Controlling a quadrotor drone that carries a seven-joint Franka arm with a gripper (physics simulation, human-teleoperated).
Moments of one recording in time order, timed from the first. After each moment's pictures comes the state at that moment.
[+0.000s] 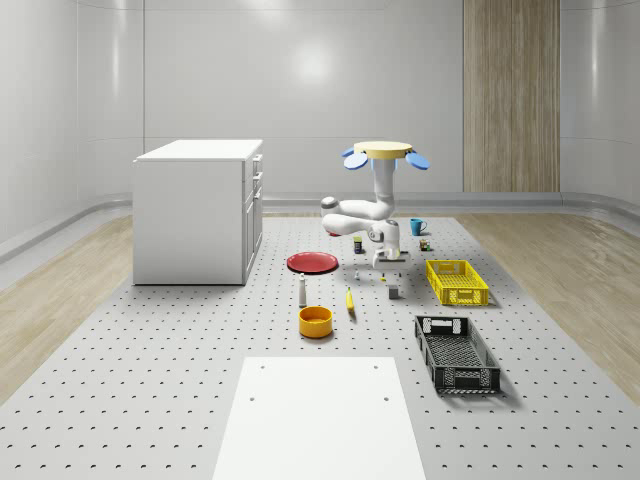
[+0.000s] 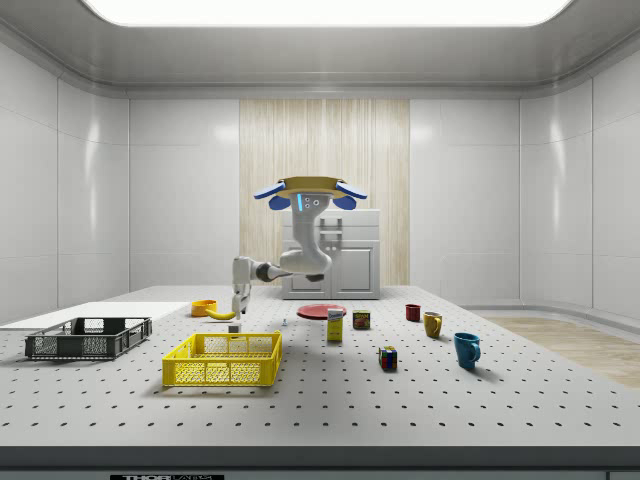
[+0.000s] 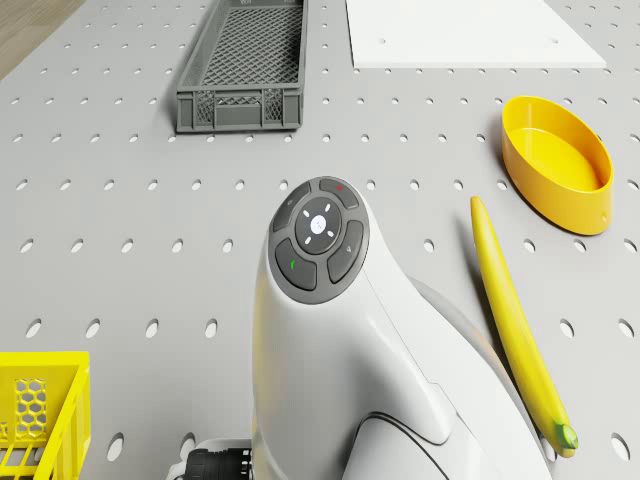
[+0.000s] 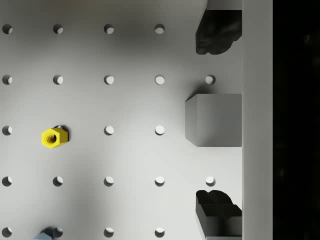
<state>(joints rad) -1.16 -1.49 1.37 -2.87 -1.79 1.55 1.69</state>
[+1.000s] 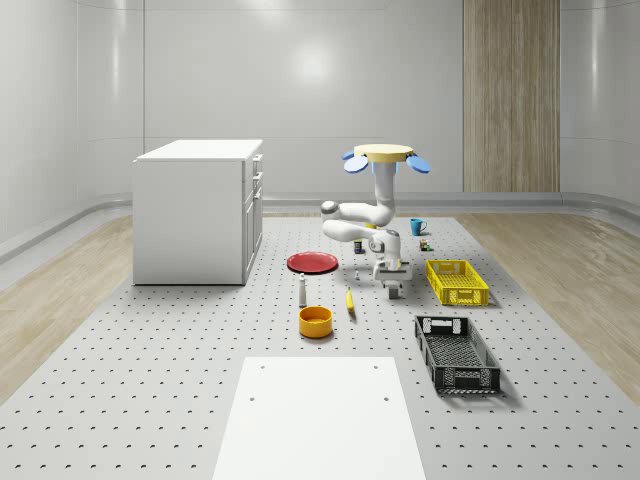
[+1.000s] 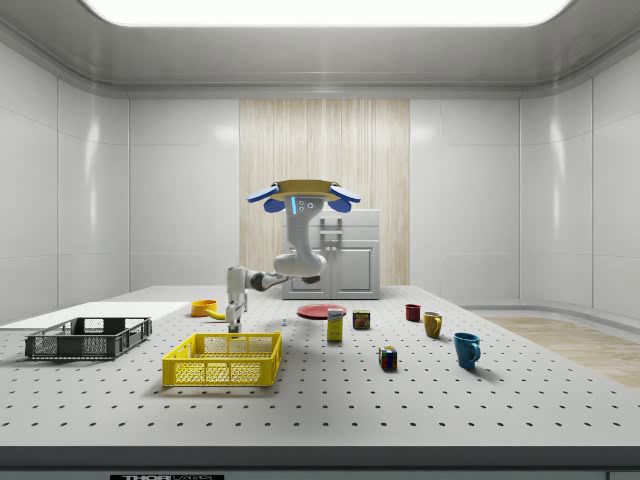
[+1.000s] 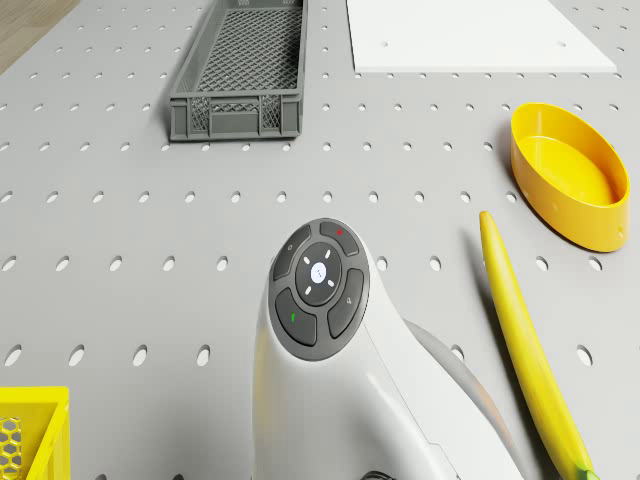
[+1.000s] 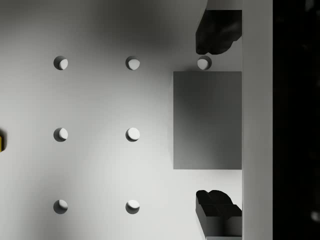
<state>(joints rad) -1.18 -1.52 1.24 -2.84 -1.90 1.62 1.69</state>
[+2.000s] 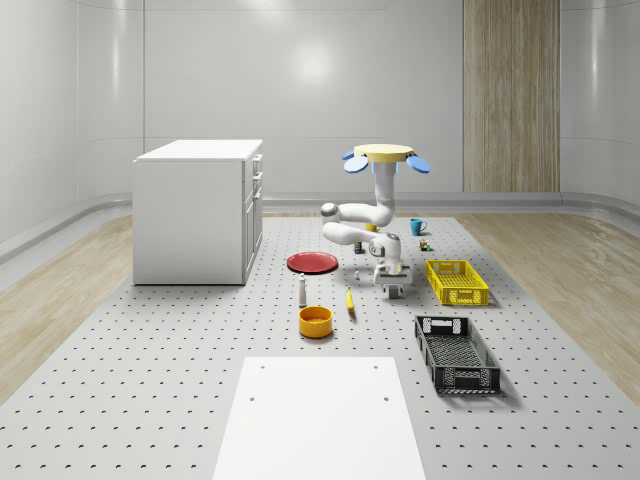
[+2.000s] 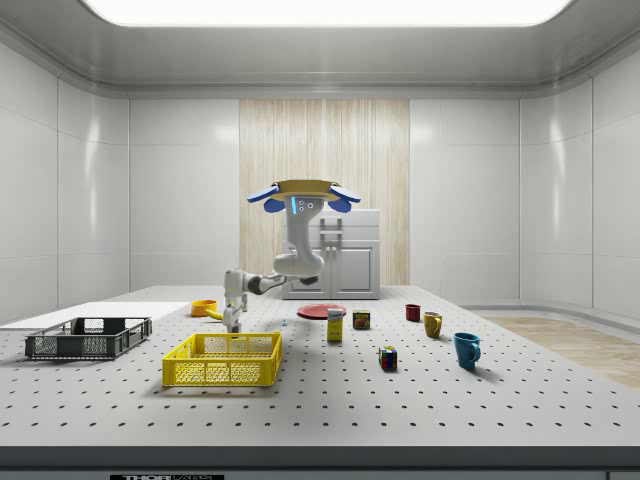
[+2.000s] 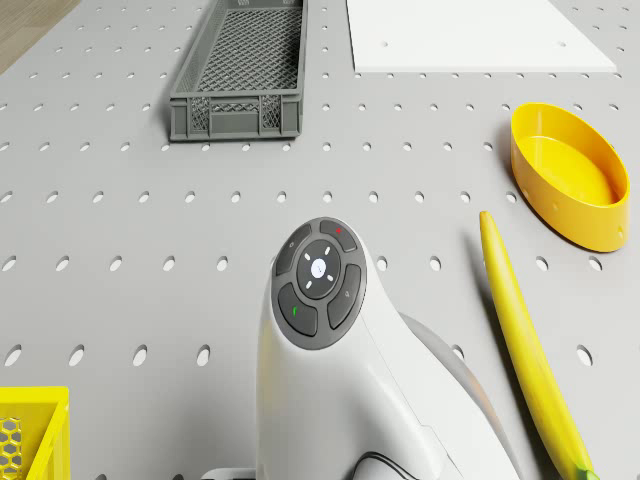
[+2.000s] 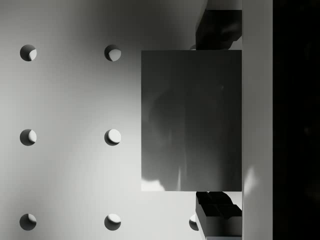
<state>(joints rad) -1.23 -1.51 1.21 -2.79 -1.93 1.63 1.69</state>
